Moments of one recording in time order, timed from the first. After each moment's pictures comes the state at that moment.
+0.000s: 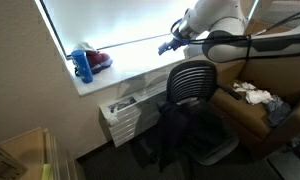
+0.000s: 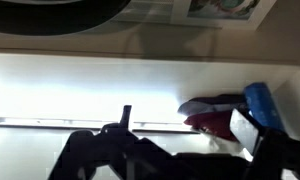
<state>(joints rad) 1.02 1.00 -0.31 -0.83 -0.12 2.46 0.55</state>
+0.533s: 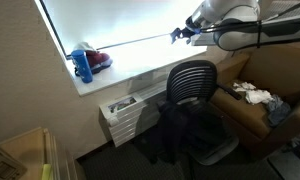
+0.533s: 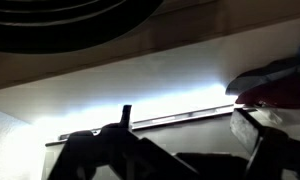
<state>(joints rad) 1.04 0.84 -0.41 -1.07 -0.10 2.51 0.78</state>
